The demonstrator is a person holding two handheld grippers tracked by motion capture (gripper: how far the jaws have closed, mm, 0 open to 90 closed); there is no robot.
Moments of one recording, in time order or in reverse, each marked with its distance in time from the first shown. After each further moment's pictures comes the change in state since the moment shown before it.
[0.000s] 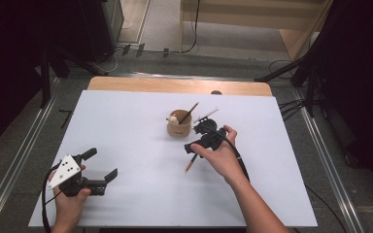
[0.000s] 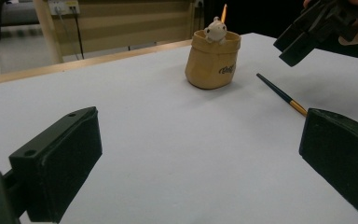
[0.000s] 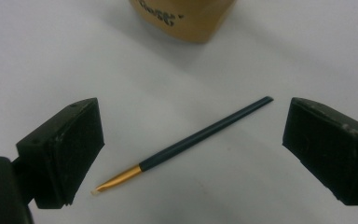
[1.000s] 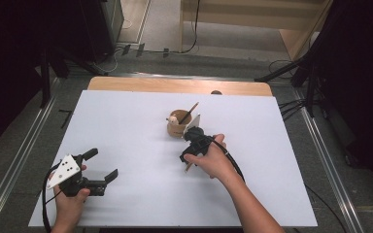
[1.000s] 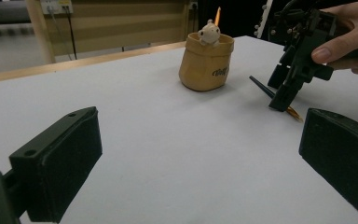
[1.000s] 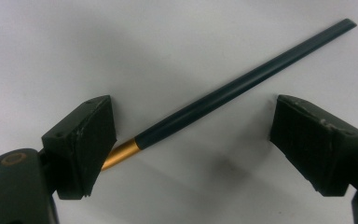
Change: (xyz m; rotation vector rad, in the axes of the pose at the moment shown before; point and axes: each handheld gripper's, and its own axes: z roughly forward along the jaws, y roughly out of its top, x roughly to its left) left arm 0.000 0.001 0.000 -0.007 -0.028 -0.015; right arm 0.020 0.005 0.046 0.344 -0.088 0.011
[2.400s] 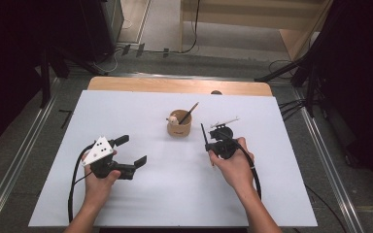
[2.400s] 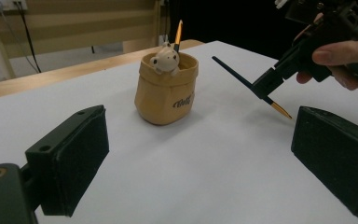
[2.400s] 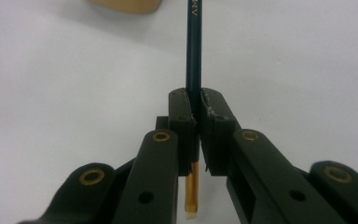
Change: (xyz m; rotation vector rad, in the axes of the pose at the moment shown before) left arm -0.026 0.042 0.074 0.026 -0.115 0.007; right arm -0.046 -0.060 -0.030 -0.419 0.122 0.202
